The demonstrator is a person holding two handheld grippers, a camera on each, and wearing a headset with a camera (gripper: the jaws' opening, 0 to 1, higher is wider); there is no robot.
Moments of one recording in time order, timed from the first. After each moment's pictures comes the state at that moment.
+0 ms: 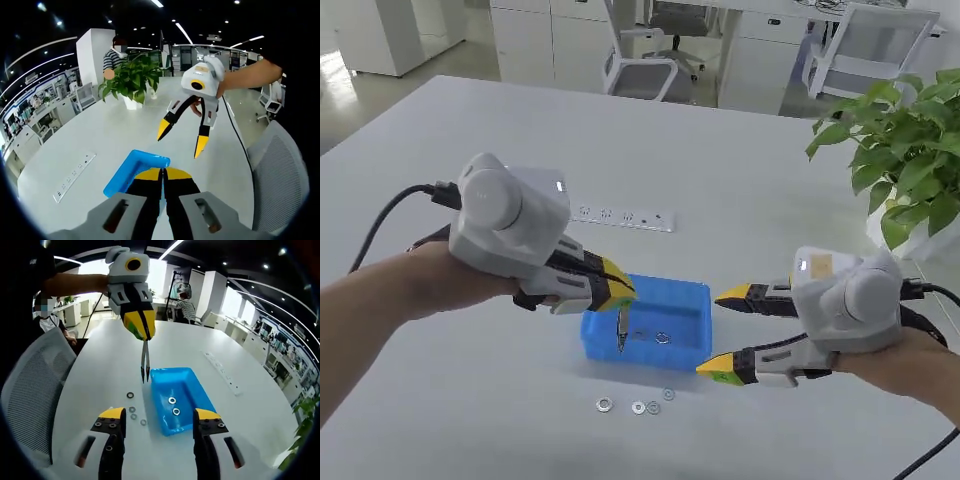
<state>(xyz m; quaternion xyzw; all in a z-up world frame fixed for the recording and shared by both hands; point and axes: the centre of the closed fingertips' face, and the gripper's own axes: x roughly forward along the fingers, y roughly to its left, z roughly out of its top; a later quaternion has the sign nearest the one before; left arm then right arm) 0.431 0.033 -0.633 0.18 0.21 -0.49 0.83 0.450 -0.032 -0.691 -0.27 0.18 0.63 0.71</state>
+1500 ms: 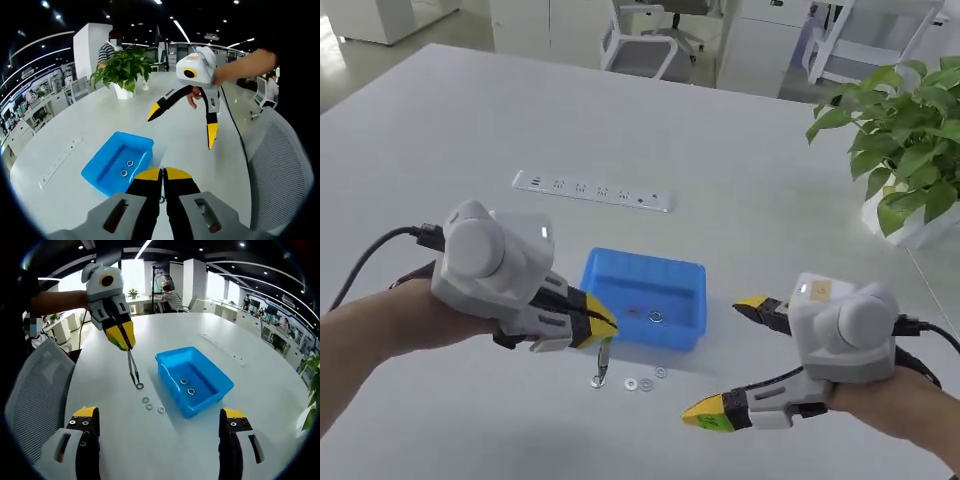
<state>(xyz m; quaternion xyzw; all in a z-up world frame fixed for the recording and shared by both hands) 0.395 0.030 -0.682 0.17 0.23 -0.51 0.81 0.425 -0.045 -0.726 -0.21 0.26 0.59 0.74</state>
